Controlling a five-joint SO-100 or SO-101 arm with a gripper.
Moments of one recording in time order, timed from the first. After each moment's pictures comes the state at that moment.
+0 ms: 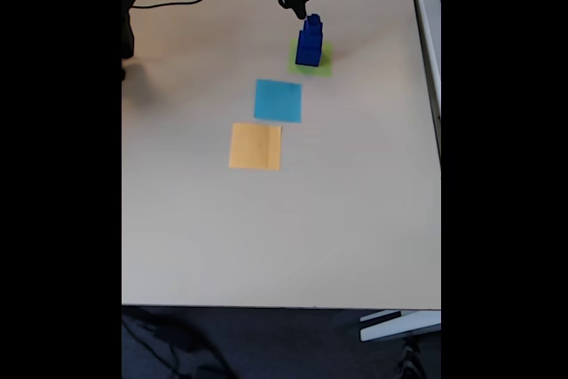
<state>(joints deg) -3.1 52.4 28.4 87.4 83.7</state>
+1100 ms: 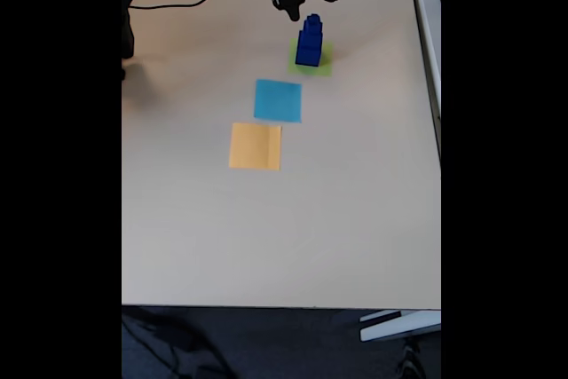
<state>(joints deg) -3.1 56.1 35.2 87.5 85.3</state>
